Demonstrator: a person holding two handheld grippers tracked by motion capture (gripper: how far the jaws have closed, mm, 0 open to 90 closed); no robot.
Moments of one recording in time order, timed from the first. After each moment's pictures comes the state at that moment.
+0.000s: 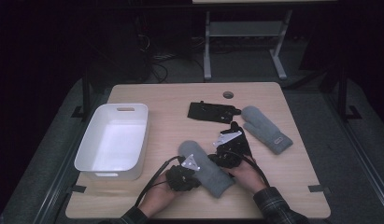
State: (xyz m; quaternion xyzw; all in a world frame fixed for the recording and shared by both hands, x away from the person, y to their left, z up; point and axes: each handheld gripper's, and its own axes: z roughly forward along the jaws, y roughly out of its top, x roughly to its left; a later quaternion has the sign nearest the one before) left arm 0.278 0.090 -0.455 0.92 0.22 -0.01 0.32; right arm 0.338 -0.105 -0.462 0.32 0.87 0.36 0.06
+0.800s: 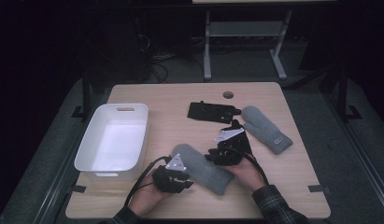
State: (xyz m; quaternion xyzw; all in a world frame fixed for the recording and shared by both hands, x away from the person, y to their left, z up) left arm 0.269 0.137 -0.451 0.91 0.22 0.04 0.35; right arm 0.339 -0.110 -0.450 0.34 0.86 0.39 0.05
